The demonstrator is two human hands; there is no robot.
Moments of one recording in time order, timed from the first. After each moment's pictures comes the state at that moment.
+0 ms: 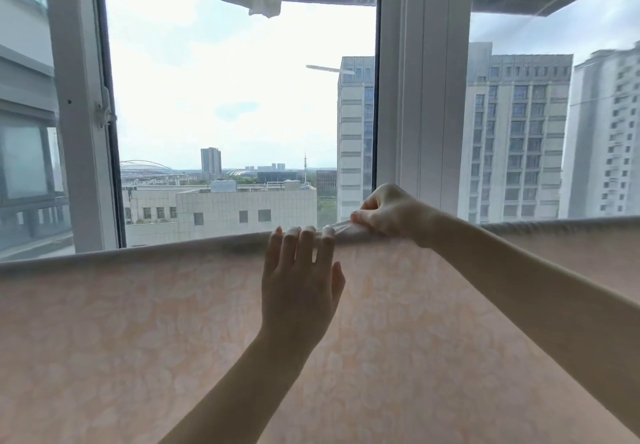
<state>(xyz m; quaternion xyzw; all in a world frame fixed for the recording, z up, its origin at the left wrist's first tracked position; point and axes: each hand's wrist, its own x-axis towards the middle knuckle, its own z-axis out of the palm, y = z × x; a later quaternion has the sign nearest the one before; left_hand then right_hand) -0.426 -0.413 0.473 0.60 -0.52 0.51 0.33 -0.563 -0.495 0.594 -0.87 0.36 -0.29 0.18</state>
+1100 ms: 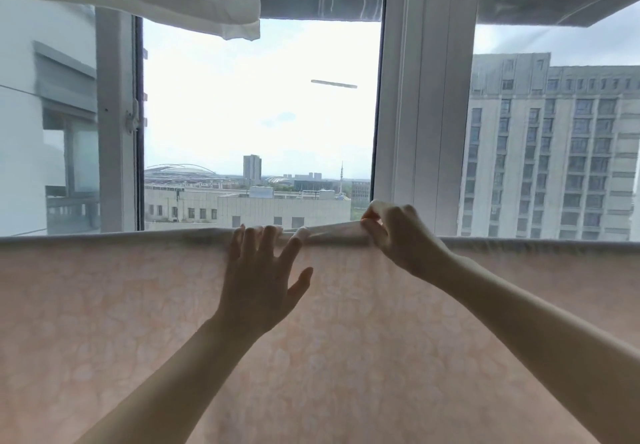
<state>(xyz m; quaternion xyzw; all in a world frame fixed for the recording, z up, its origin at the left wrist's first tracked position) -0.448 -0.412 0.482 0.67 -0.50 0.51 0.22 -0.643 -0.538 0.560 -0.89 0.16 -0.42 -0.03</state>
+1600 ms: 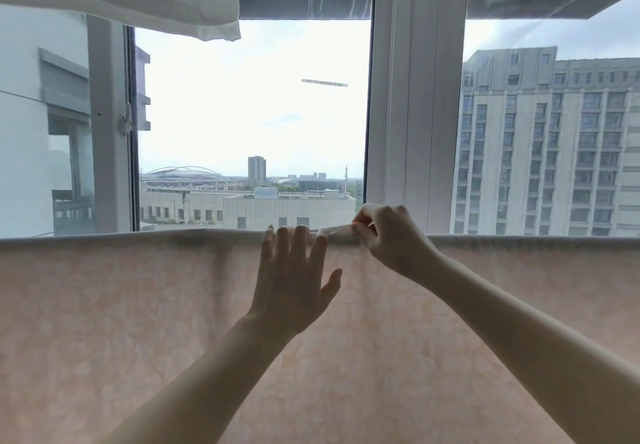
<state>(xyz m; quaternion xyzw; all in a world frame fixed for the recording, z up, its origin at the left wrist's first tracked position) -0.509 -0.446 0.484 0.68 -0.51 0.48 0.21 -0.653 -0.551 0.557 -0.89 0.16 -0.43 -0.03</state>
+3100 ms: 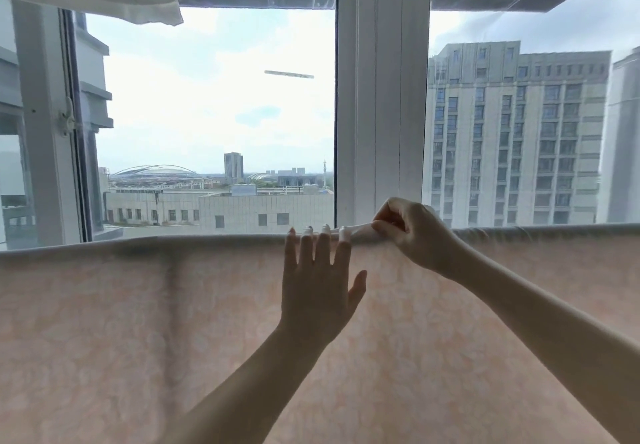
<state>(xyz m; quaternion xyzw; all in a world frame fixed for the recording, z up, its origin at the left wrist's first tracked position) -0.569 -0.514 0.475 0.65 -0.52 0.49 0.26 -0.722 -0.601 0.559 -0.88 0.18 -0.43 0.04</state>
